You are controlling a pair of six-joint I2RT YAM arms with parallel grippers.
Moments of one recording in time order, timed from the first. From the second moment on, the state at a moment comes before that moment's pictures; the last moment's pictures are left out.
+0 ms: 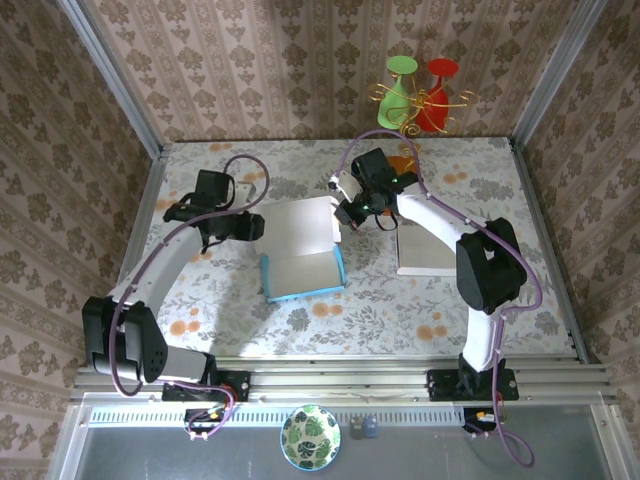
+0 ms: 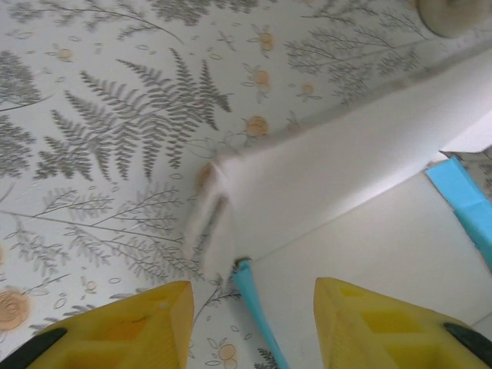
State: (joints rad) left arm -0.26 1.39 1.12 -0.71 0.23 -0.01; right arm 0.45 1.91 1.53 -0.59 -0.40 -0.26
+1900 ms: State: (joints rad) left arm -0.33 1.63 1.14 -0.17 0.13 -0.28; right arm 0.52 1.90 1.55 -0.35 0.13 0.36
